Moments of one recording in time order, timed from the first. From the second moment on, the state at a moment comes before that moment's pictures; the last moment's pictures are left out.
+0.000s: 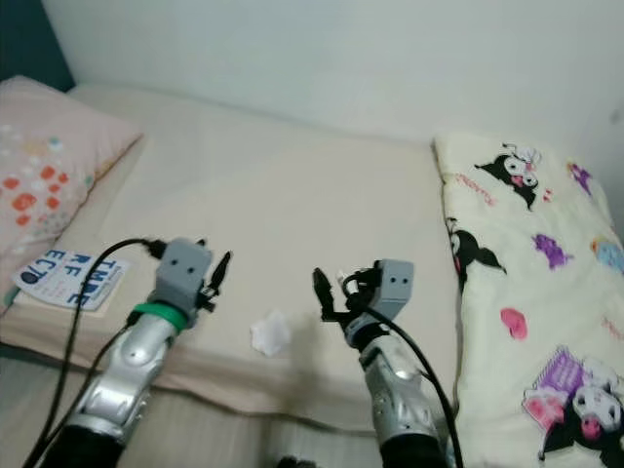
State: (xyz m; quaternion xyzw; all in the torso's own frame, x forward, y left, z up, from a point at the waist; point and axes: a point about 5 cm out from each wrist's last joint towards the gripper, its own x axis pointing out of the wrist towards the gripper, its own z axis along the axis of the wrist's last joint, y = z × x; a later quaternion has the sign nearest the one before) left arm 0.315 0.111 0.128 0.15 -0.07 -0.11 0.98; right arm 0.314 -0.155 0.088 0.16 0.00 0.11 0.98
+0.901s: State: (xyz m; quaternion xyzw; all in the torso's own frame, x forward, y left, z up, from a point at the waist) left arm 0.305 0.100 0.115 0.13 -0.03 -0.18 0.97; right arm 0.310 -0.159 0.077 0.14 0.01 0.08 0.99
